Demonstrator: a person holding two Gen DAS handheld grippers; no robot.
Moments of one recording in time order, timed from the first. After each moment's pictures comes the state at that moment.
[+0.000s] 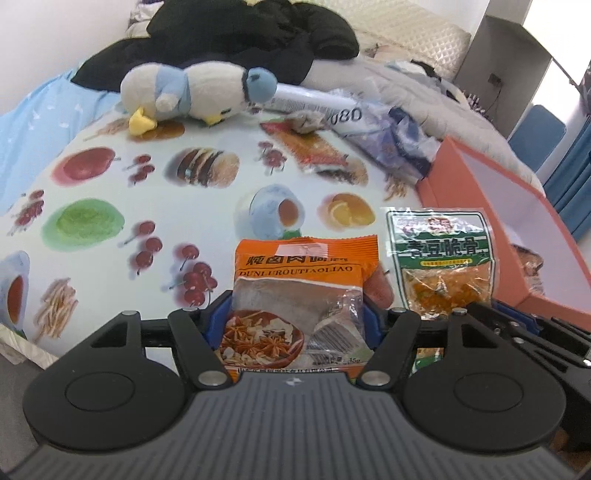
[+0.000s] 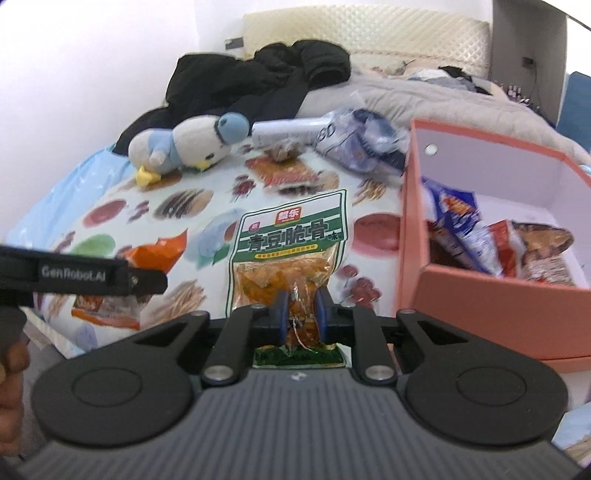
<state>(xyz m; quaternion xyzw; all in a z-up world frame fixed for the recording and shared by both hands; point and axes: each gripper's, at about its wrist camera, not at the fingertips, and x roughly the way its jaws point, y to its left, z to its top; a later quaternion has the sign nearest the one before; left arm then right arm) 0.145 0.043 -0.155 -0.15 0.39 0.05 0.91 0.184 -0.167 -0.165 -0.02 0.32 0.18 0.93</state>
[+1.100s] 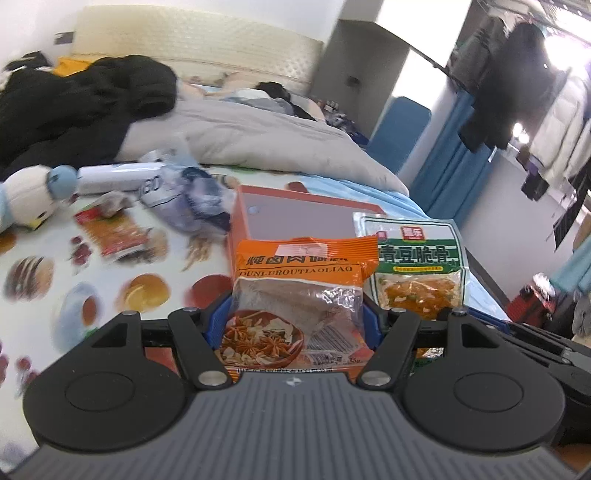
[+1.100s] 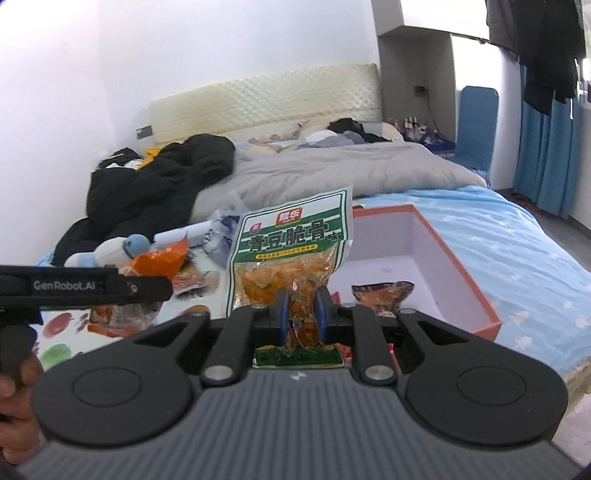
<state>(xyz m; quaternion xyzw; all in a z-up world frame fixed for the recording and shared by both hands) 0.194 -0.114 -0.052 -0.10 0.33 -0.16 0.93 0.158 -0.307 -0.074 0.06 0.24 0.05 0.97</state>
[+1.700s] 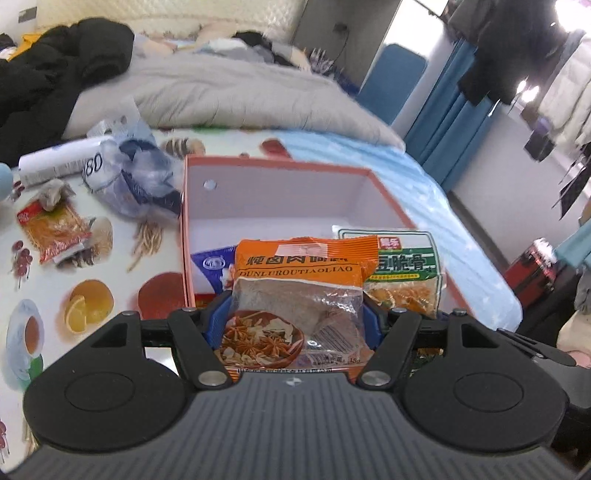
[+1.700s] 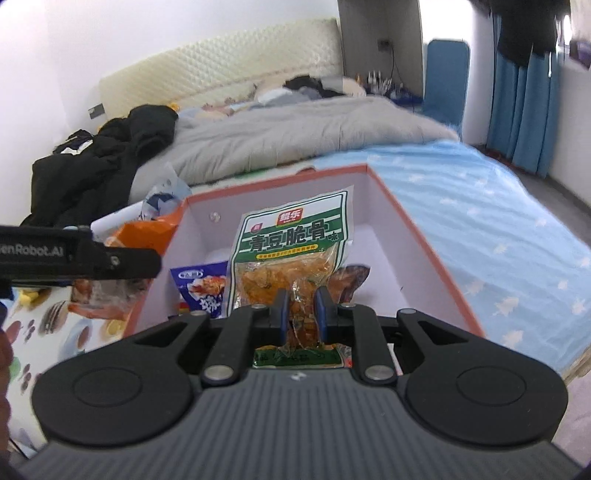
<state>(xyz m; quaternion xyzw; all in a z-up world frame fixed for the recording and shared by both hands) 0.306 -0.181 -0.082 -0.08 0.41 -0.18 0.89 0.240 -0.359 -0.116 0.08 0.31 0.00 0.95</state>
